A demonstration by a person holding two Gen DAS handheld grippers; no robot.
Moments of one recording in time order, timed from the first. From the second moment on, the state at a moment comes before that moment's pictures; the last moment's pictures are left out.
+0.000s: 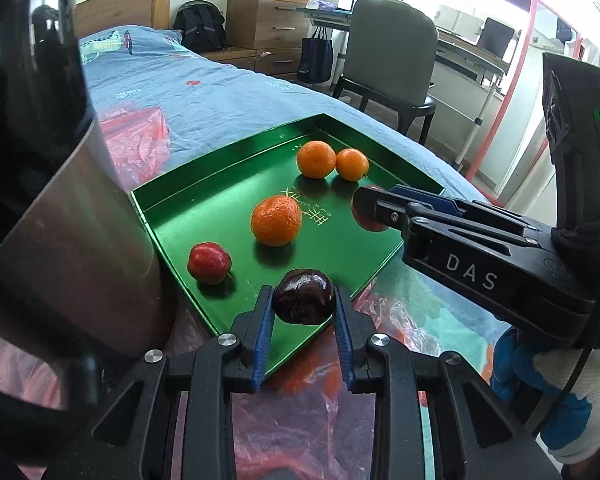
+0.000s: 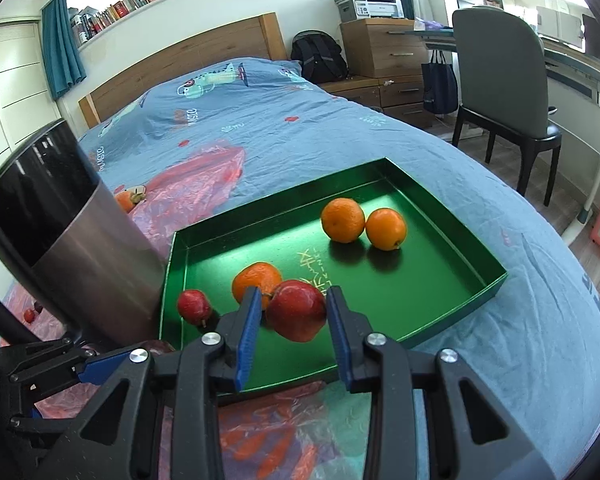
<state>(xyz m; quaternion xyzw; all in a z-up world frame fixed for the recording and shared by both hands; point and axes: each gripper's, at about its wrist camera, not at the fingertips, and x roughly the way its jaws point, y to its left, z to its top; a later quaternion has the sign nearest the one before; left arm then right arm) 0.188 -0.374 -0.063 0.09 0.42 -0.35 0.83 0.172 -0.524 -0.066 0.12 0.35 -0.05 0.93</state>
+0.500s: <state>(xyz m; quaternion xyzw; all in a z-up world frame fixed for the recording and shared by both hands) 0.226 -0.400 -0.106 0.11 0.44 -0.33 0.83 0.234 -0.545 -0.106 0.08 0.38 -0.09 0.92</state>
